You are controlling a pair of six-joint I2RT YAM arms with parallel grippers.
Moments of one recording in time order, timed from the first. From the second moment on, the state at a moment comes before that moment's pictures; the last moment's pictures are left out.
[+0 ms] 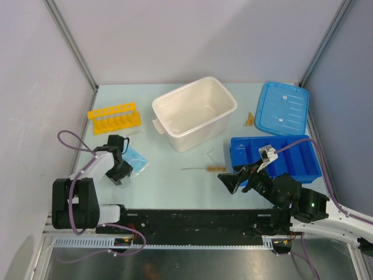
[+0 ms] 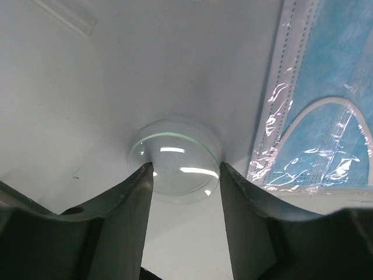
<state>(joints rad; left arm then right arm) 0.01 1.32 0.66 -0.75 -0.26 -0.86 1.24 0.38 0.56 -0.32 0.46 0.63</state>
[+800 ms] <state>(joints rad) -0.07 1.25 0.63 -0.77 -0.27 -0.87 1.24 0.38 0.56 -0.33 0.46 0.66</state>
